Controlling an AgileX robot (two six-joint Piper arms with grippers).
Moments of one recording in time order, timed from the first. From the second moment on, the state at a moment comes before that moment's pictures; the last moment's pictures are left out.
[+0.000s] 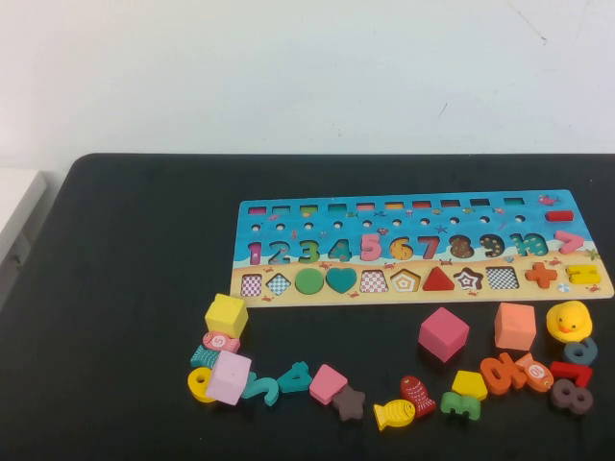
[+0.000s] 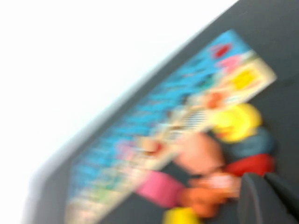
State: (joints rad) right arm -0.07 -0.01 0.03 0.60 0.36 0.16; left arm -0.08 -0.01 0.02 -0.09 0.35 0.02
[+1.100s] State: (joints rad) right arm 0.02 0.93 -0.90 0.45 1.19 -1.01; left arm -0.08 -0.01 0.02 -0.09 0.35 0.02
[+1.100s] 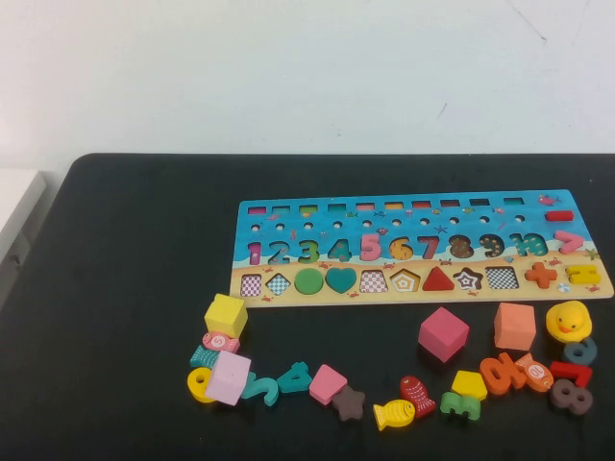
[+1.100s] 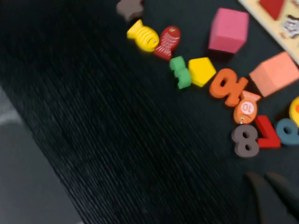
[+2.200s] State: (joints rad) right arm 0.53 1.78 -1.14 -0.03 0.83 -0.28; left arm -0.08 -0.01 0.02 -0.09 0.35 0.02
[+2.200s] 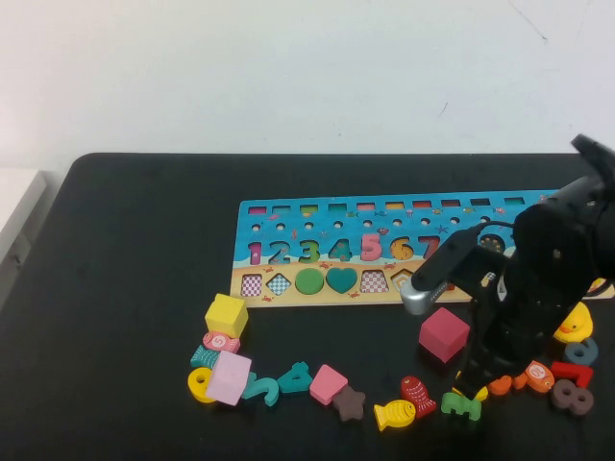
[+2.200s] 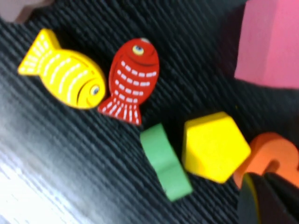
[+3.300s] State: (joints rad) right arm 0.53 1.85 -1.15 0.06 0.76 -0.51; left arm -0.08 -0.01 0.02 -0.09 0.35 0.02
